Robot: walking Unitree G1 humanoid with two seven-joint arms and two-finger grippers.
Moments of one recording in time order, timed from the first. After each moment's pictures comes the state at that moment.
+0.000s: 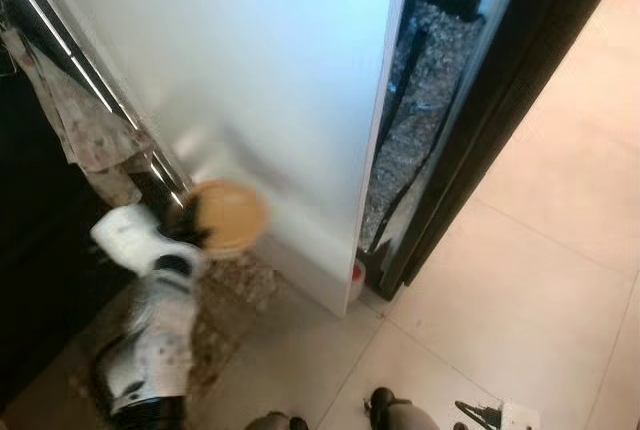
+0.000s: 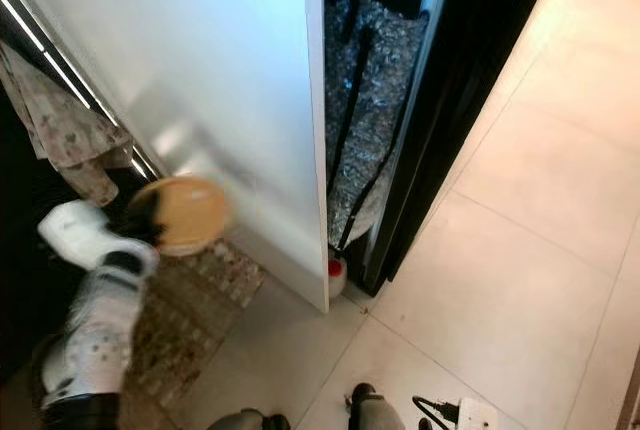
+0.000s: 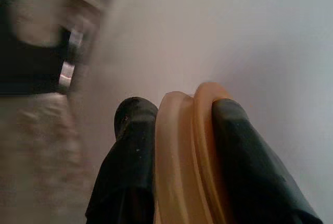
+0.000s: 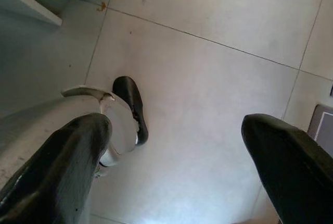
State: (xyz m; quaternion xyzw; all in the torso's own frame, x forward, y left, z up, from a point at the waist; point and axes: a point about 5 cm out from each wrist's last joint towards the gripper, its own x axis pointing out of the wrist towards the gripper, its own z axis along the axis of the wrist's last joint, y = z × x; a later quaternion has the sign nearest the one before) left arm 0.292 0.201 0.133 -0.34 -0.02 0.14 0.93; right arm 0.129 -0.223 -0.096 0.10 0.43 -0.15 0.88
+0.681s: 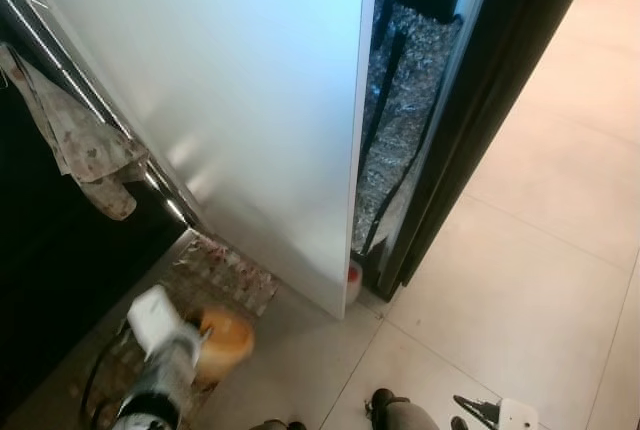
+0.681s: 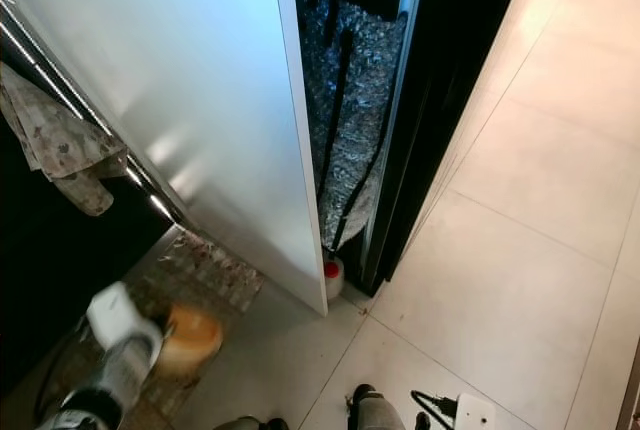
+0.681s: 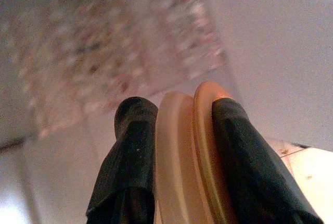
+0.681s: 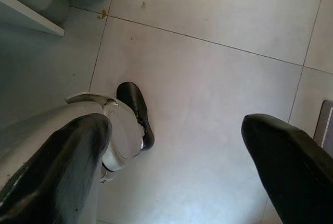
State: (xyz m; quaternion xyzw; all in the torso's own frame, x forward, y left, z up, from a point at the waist) left arm 0.265 0.225 -0.023 -0.24 0.30 0.25 0.89; right arm 0.135 -0.218 -0.094 0.11 0.42 -0.15 0.89
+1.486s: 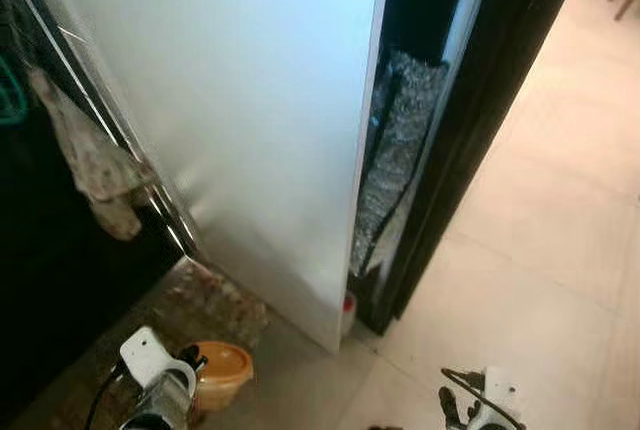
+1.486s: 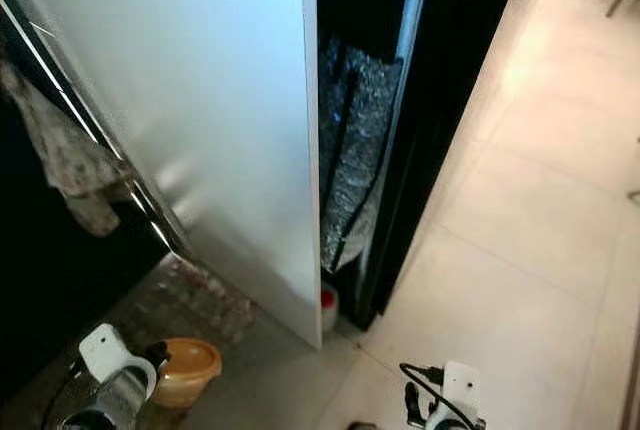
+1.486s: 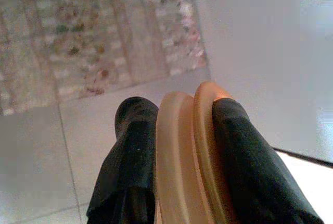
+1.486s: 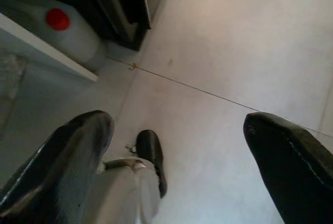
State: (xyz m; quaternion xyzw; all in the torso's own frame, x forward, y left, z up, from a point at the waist) left arm 0.245 0.223 -0.042 -0.28 0.32 0.25 0.87; right arm 0.176 -0.220 -0.079 0.09 0.40 -0.12 0.90
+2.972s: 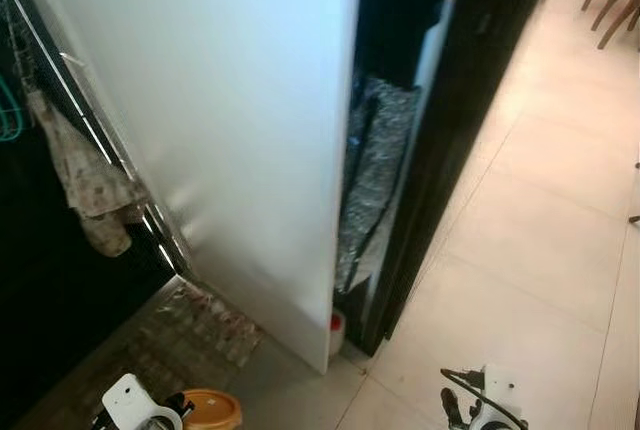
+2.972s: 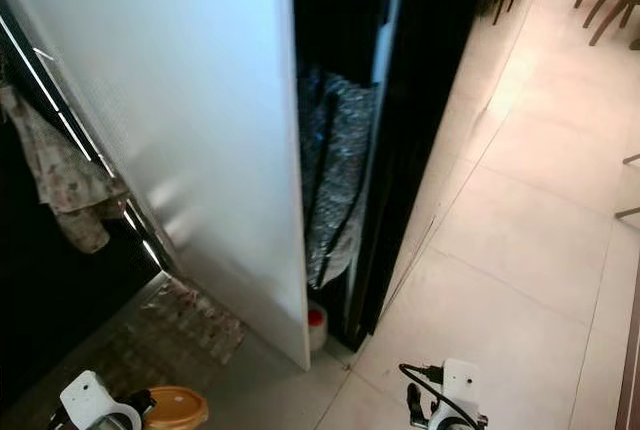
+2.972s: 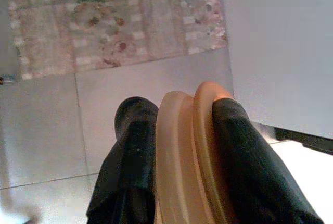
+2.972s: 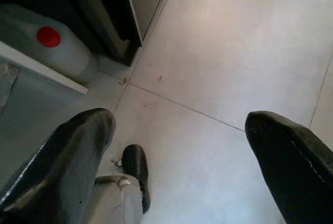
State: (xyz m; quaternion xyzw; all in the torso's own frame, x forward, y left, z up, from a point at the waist) left arm 0.194 0.236 -0.070 -0.28 0.37 0.30 0.84; right arm 0.175 -0.227 -0.079 0.07 0.42 -0.12 0.90
